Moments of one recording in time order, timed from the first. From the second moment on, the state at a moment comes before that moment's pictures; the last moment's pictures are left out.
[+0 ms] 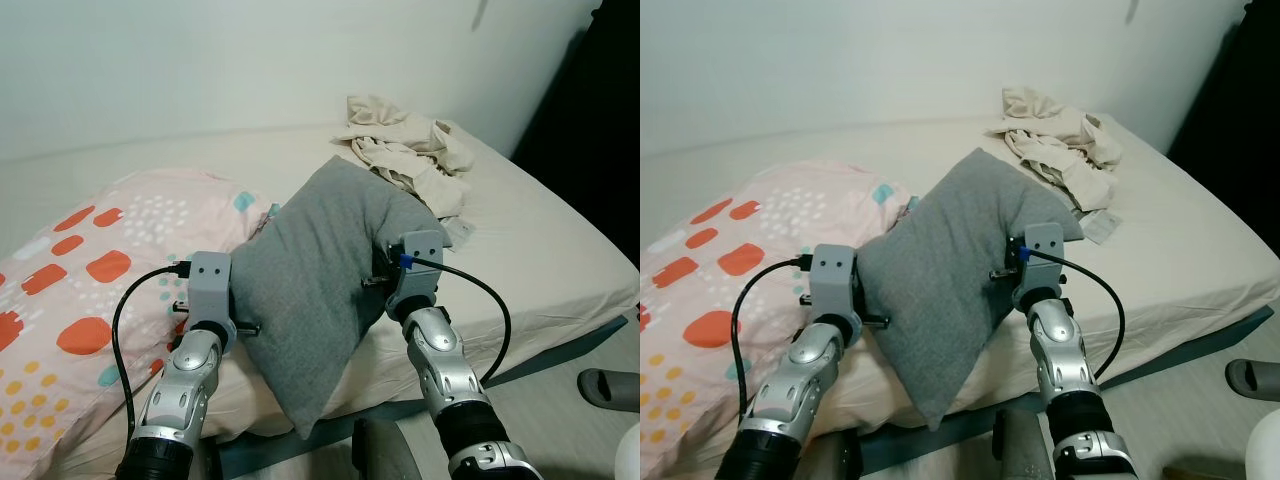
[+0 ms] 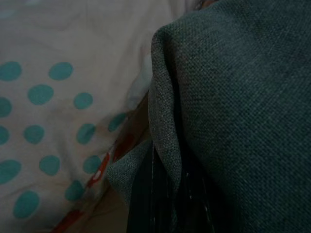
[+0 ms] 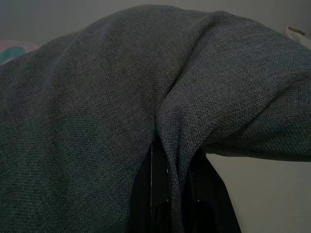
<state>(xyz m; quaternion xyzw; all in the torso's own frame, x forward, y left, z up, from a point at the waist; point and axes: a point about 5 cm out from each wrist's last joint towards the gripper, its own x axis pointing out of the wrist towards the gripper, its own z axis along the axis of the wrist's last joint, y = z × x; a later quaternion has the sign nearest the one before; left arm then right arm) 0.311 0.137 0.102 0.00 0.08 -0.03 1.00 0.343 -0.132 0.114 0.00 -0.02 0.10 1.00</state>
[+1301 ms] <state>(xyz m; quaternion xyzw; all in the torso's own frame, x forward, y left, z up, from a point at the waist) 0.312 0.140 0.102 0.00 0.07 -0.03 1.00 0.337 -0.134 0.109 0.01 -0.01 0.11 0.99</state>
